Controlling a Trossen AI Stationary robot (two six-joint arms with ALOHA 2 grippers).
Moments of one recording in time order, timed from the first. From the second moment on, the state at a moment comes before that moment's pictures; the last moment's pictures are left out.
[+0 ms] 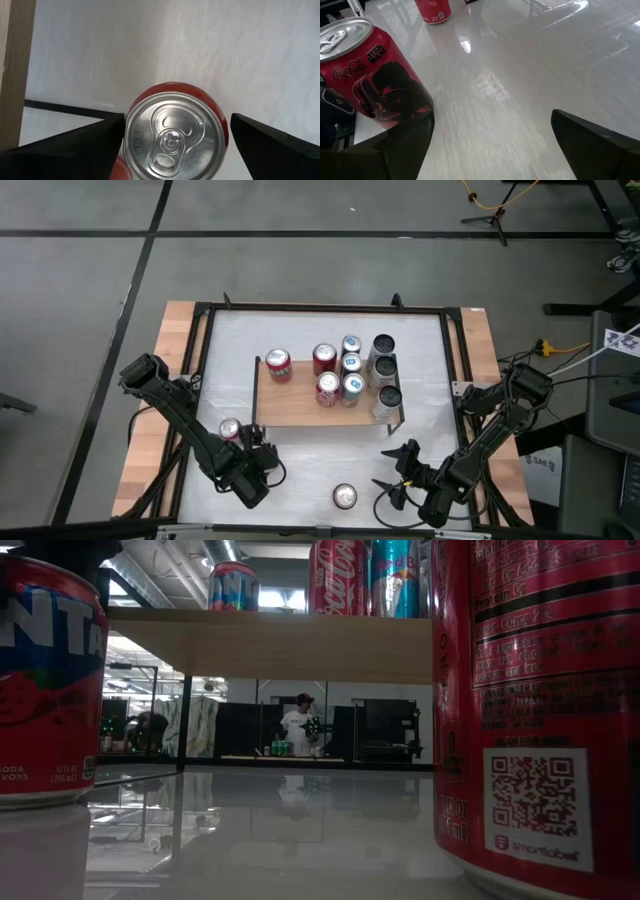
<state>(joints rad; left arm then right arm) -0.73 1.75 1.36 -1.04 -0.38 -0.89 0.98 1.69 0.90 -0.32 0.90 1.25</state>
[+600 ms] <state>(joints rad) -0.73 1.75 1.36 -1.03 -0.36 -0.91 0.98 1.69 0.90 -0.32 0.90 1.25</state>
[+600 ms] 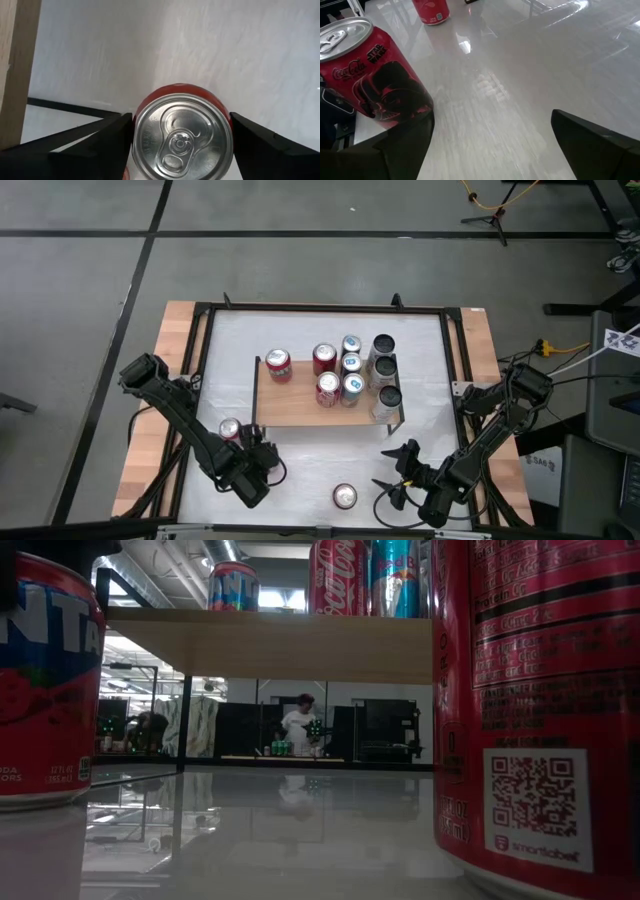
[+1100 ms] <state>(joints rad) -0.66 1.76 1.60 -1.06 -0.25 -0.88 0.98 1.69 0.90 -0.32 0.90 1.25</state>
